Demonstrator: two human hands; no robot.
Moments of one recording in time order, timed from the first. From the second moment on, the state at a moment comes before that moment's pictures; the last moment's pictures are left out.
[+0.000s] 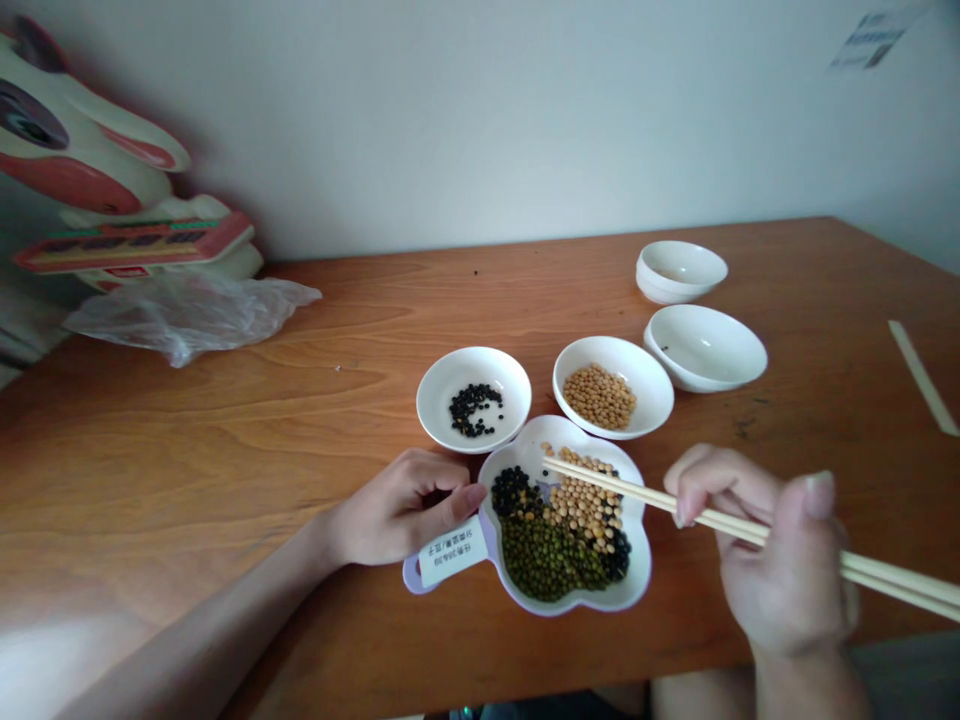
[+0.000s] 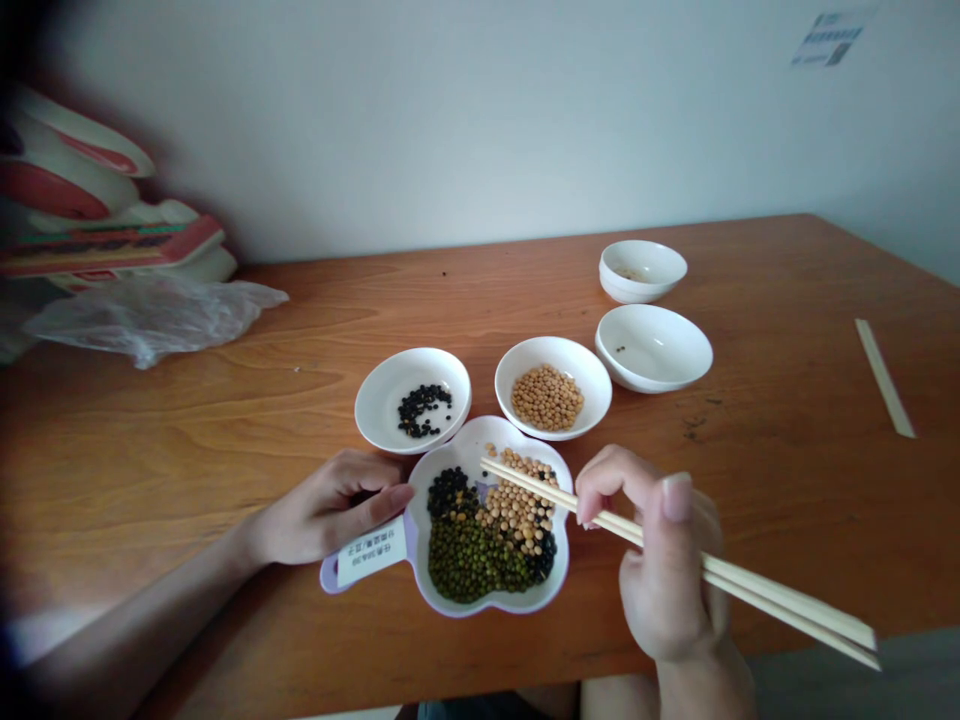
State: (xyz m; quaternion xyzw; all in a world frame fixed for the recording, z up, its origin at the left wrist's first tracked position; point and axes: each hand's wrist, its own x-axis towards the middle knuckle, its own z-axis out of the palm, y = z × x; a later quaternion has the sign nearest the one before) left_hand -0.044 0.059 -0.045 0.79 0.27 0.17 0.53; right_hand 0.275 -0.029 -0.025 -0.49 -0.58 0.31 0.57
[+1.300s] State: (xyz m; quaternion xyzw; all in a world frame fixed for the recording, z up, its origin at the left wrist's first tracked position) left_hand -0.046 0.059 -0.047 0.78 0.28 0.16 0.54; right_hand 0.274 -0.027 -0.035 -0.52 -0.59 0.32 0.53
